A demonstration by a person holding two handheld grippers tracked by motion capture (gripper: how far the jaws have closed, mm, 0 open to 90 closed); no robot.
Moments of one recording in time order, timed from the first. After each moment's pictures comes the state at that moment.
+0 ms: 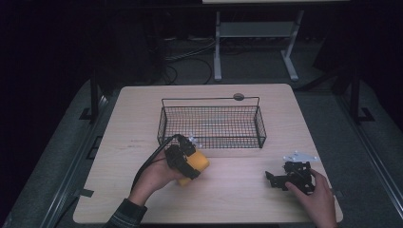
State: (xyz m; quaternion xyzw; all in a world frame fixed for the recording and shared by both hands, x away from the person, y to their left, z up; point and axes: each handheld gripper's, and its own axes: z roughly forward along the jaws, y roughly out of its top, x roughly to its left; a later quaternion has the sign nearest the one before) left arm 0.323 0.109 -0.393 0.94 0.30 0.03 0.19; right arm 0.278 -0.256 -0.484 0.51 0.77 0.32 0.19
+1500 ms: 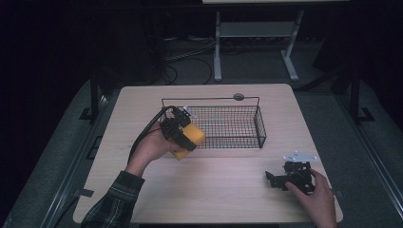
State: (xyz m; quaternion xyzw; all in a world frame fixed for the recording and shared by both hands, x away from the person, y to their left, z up) left arm 0.381 0.120 -0.344 0.92 0.32 0.05 0.19; right arm 0.278 -0.256 -0.483 0.51 0.77 0.32 0.19
